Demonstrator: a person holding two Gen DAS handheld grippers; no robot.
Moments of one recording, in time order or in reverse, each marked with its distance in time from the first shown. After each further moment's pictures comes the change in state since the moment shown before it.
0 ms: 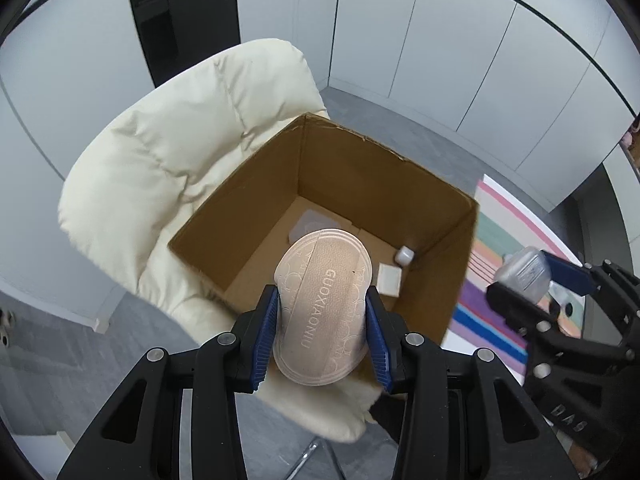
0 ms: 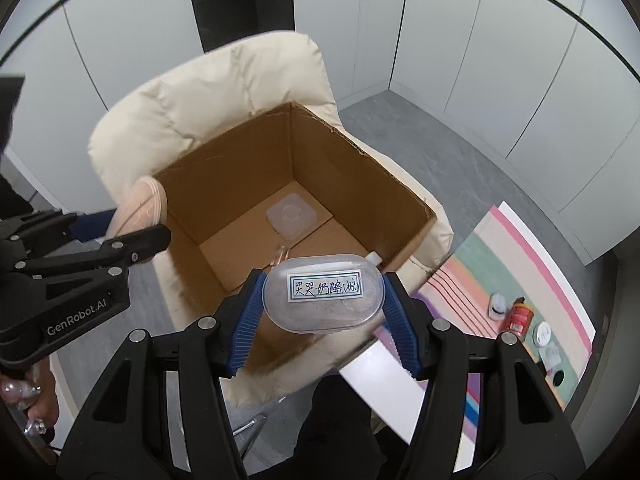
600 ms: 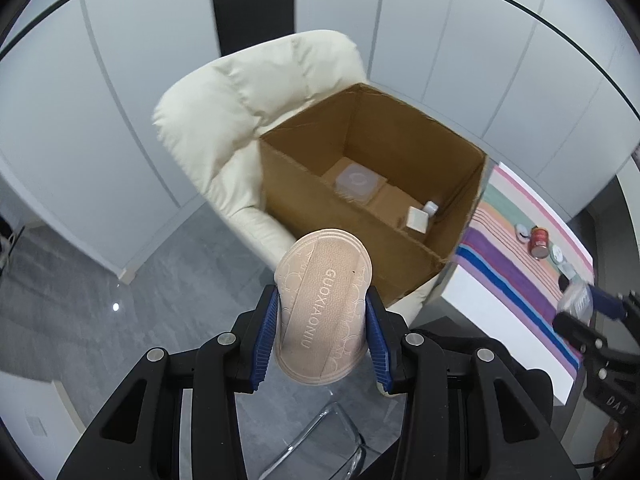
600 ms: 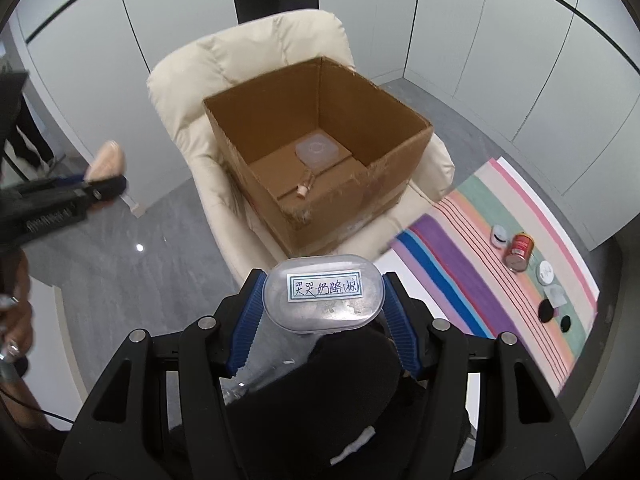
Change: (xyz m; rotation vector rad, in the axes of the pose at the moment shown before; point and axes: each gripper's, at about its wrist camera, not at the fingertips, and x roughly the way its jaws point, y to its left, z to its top) left arm -0.087 0.028 -0.148 -0.088 -0.044 0.072; right arm -0.097 0.014 -0.152 -0.035 -0.023 0.053
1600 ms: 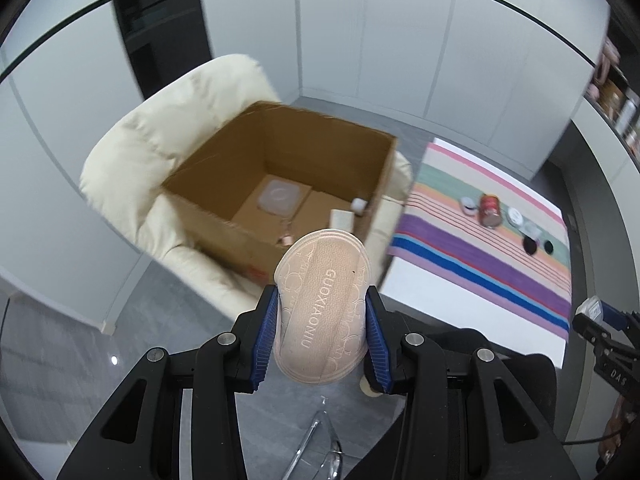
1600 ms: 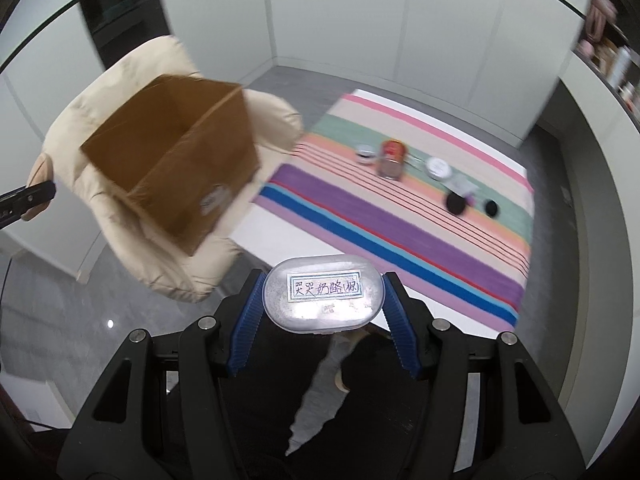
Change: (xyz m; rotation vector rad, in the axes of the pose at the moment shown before) left arm -0.011 -0.095 -0.003 0.191 -0.033 -0.071; right arm -0.036 -0.128 -0.107 0.338 0.011 -0.201
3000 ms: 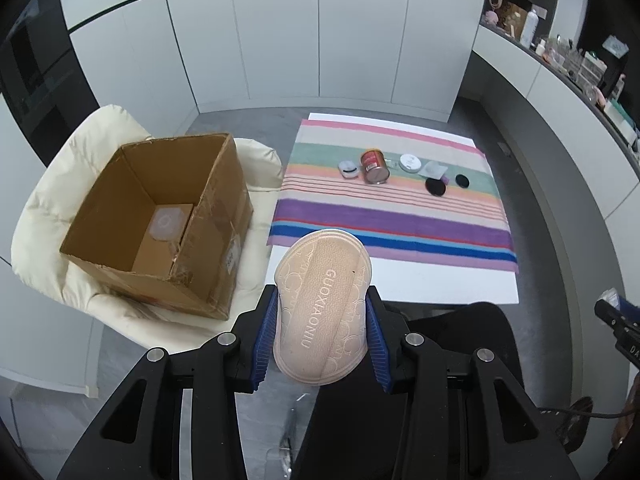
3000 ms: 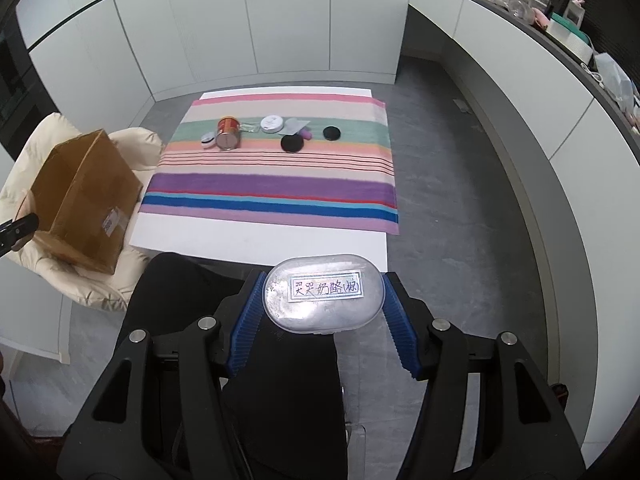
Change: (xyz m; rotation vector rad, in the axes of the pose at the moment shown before) left arm -0.018 -0.171 -0.032 0.327 0.017 -0.190; right arm -0.102 -0.174 -0.145 0.449 -0.003 -0.254
